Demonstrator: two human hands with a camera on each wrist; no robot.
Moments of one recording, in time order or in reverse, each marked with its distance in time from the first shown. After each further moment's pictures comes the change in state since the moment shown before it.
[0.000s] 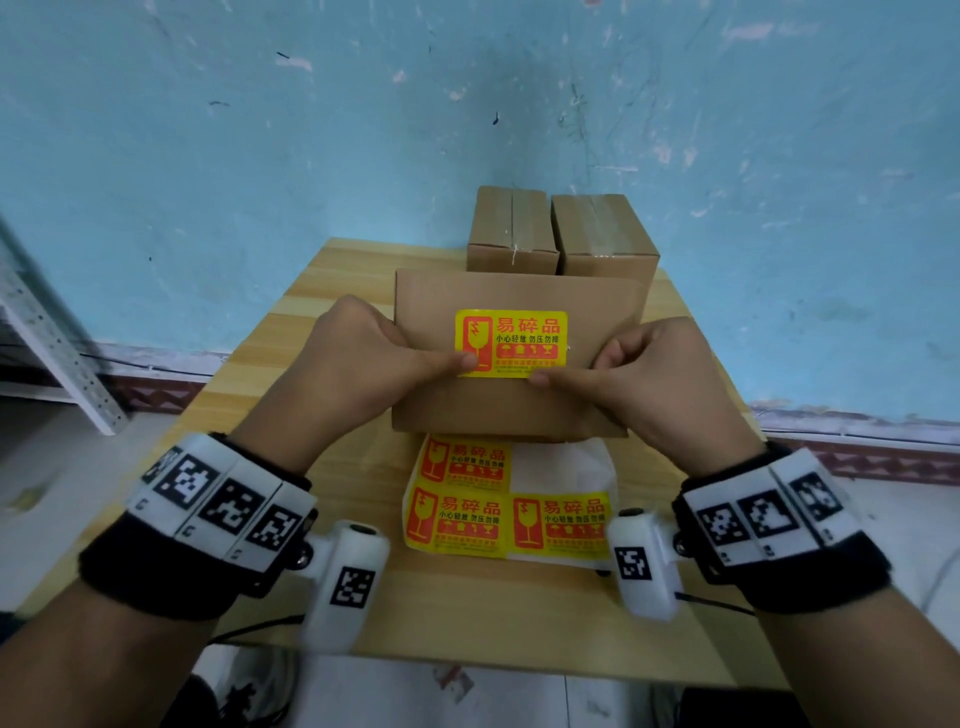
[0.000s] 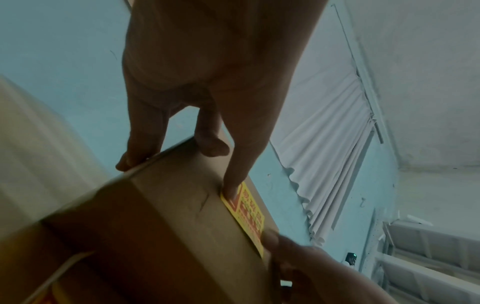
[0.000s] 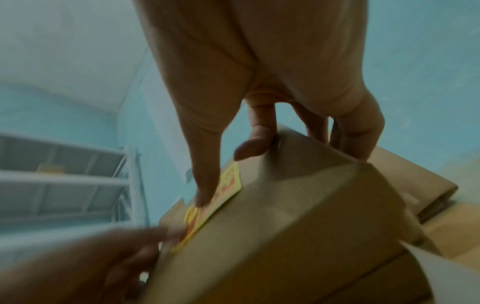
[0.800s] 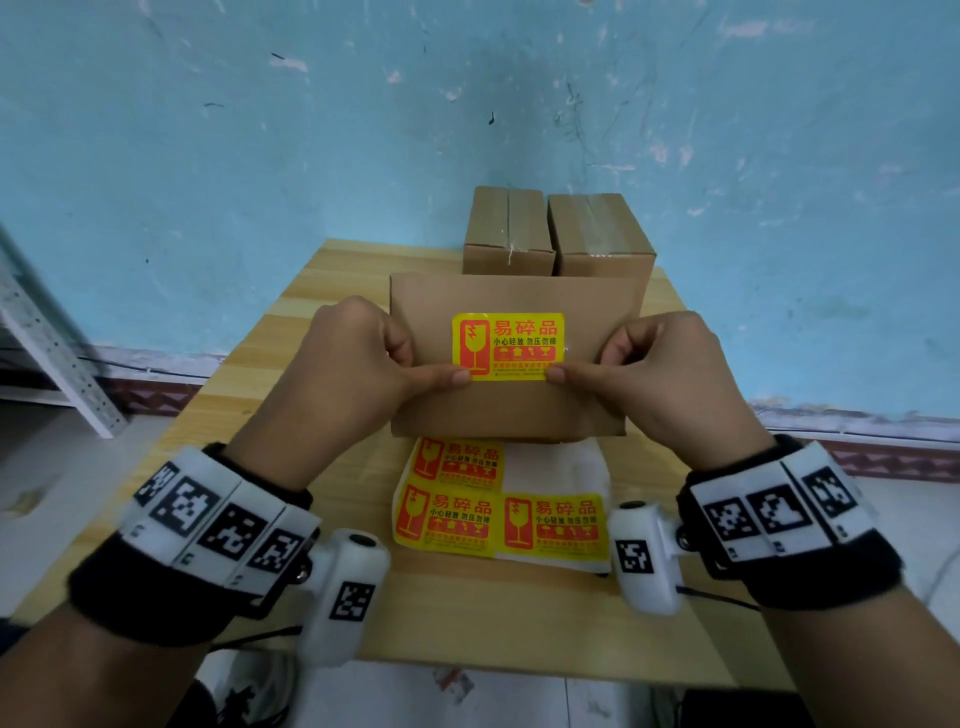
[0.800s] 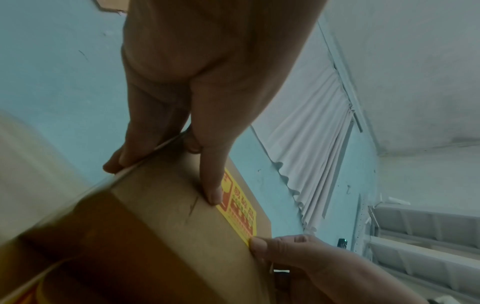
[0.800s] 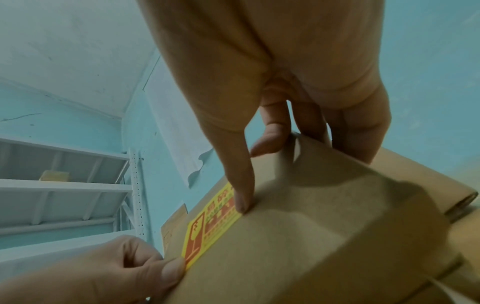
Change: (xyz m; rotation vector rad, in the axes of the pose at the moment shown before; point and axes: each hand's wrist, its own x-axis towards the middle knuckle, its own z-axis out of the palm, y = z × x) left_hand -0.003 -0.005 -0.001 0.174 0.056 0.283; right_hand 0.003 0.006 -0.007 0.019 0.008 -0.042
